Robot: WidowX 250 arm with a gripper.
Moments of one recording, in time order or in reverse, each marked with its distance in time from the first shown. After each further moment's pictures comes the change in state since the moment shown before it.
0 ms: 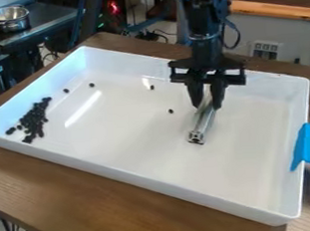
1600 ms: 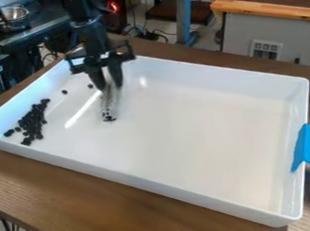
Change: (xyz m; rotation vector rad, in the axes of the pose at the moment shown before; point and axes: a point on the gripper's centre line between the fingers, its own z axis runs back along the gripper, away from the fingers) arm 0.015 0.159 0.013 -0.060 -0.062 0.398
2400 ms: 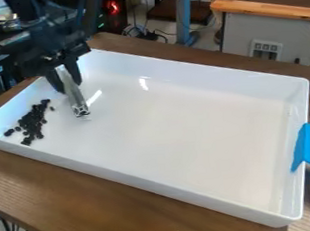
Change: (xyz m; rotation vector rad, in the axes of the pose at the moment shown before) arm -0.008 0.054 0.025 -0.004 -0.058 0.372
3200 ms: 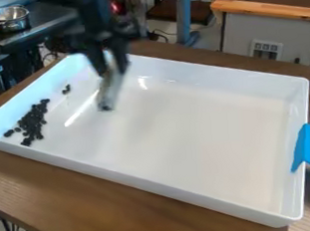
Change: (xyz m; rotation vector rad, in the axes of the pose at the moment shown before) arm -0.089 -0.083 0.034 -0.068 0.104 -0.548
